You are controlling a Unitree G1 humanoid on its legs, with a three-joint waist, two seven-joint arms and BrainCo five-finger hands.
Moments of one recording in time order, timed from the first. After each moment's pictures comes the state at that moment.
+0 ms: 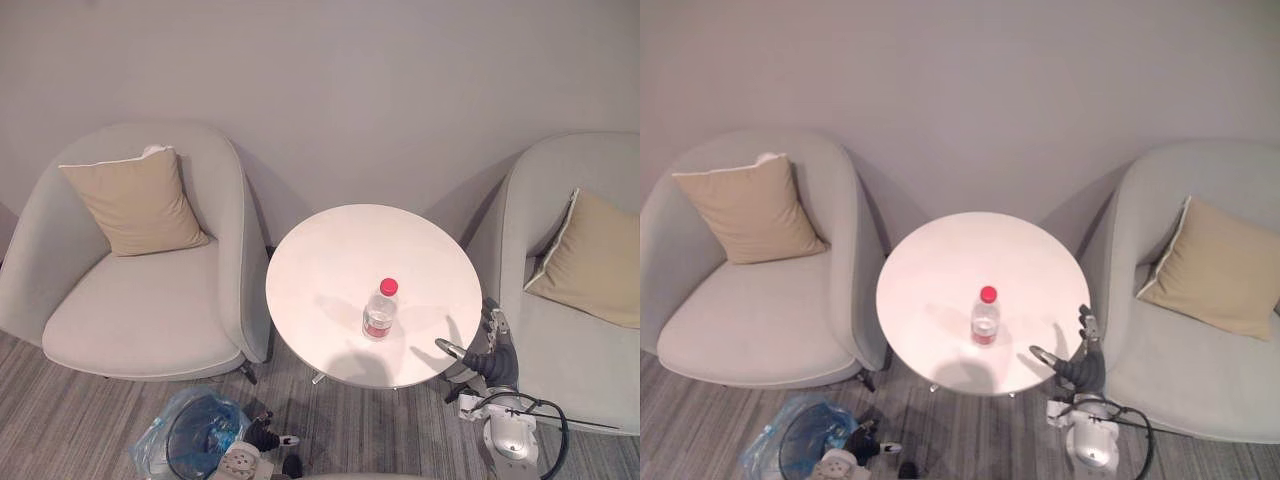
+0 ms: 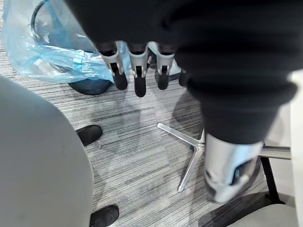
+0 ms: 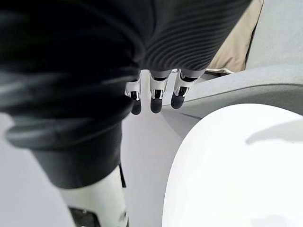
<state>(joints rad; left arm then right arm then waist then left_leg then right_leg) 0.00 0.10 -0.20 1.11 0.14 -0.08 0.05 0.35 -0.07 -0.13 -0.10 -0.12 -0.21 -0.16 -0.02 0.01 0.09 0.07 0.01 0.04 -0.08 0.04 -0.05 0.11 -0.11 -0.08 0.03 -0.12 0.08</state>
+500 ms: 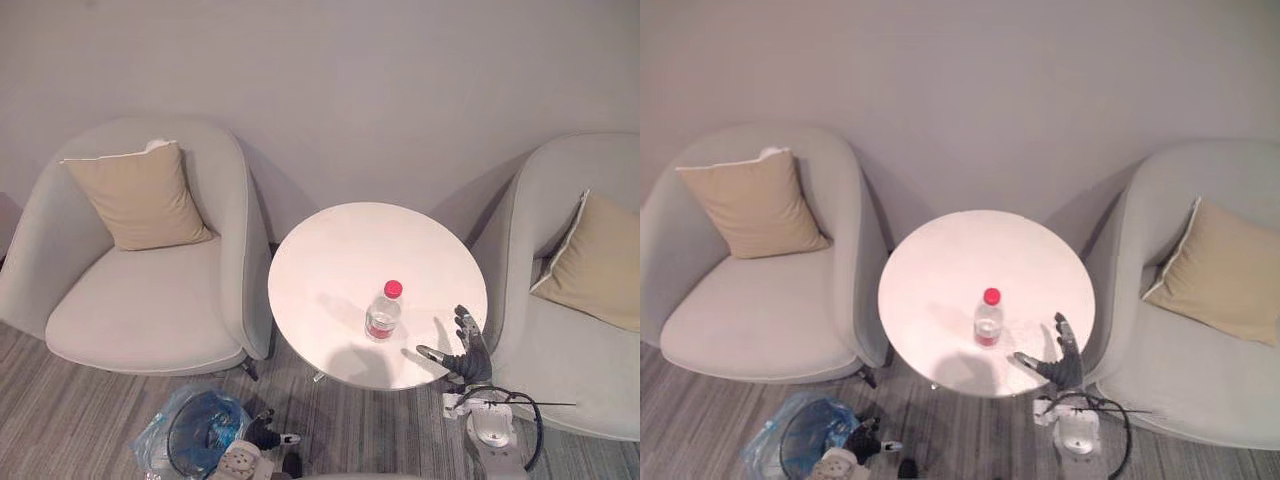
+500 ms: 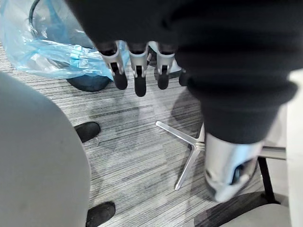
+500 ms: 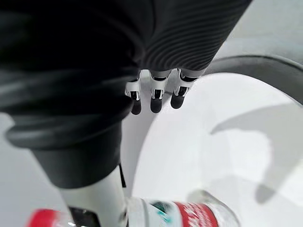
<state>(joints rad) 0.02 0.10 -0.19 1.07 0.13 -0.08 0.04 0.22 -0.11 -0.07 0.18 -0.11 -0.19 -0.13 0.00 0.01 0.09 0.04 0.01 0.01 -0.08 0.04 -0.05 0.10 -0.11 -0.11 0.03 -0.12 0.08</state>
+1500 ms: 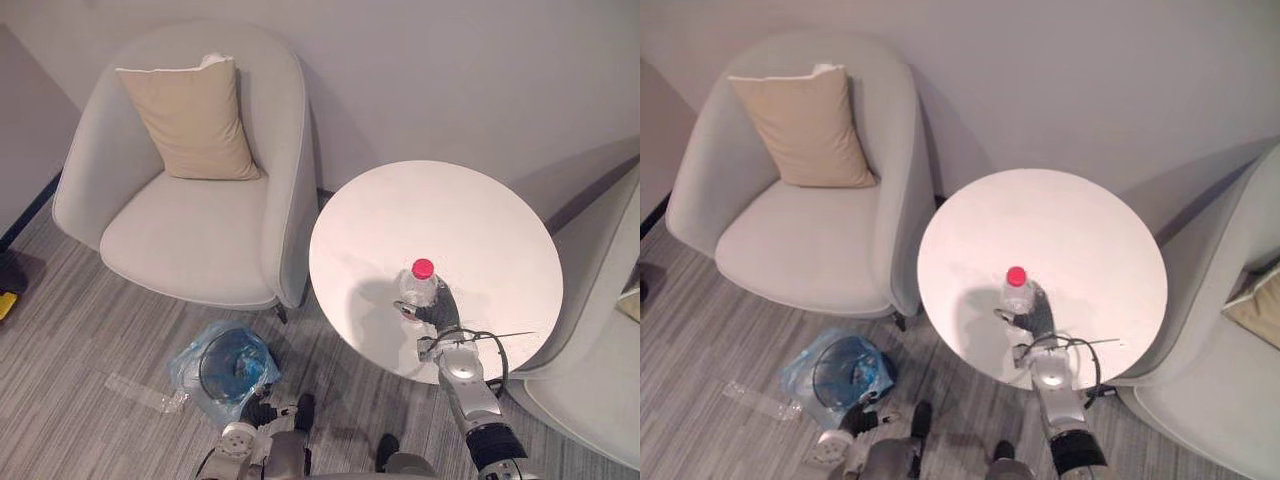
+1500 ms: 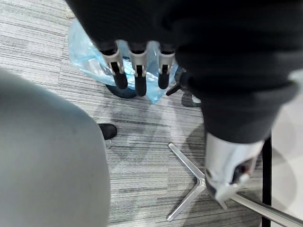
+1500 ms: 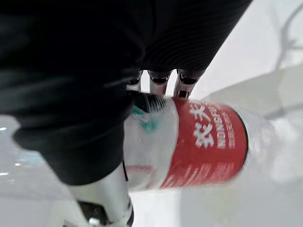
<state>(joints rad) 0.00 0.10 -0.13 0.98 0.07 -0.12 0.04 -0.13 -0.17 0.04 0.41 -0.06 -0.17 -0.18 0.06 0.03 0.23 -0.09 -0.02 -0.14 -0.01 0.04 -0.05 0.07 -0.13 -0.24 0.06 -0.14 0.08</state>
